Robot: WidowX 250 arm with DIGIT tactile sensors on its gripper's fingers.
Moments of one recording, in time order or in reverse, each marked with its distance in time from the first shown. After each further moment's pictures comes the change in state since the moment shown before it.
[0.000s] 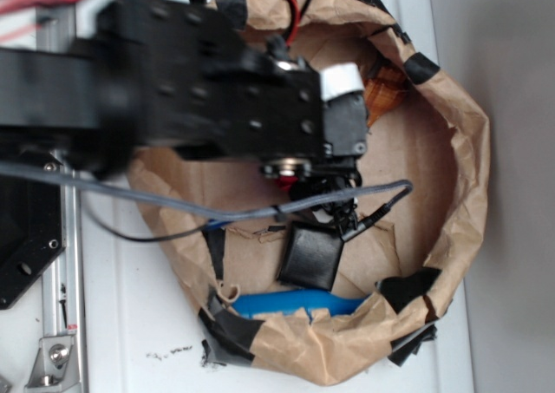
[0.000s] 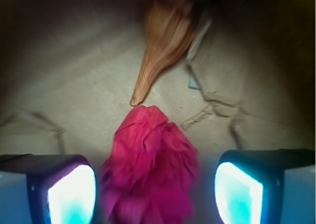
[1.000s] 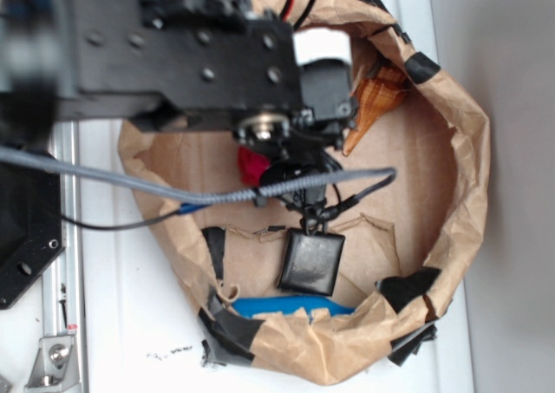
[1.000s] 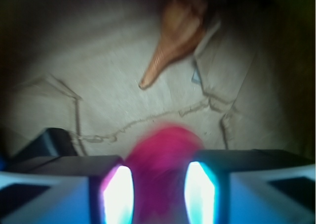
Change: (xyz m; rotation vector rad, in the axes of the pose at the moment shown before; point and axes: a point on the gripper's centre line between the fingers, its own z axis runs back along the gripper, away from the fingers) arm -0.001 0.007 0.062 -0.088 -0.030 -0.184
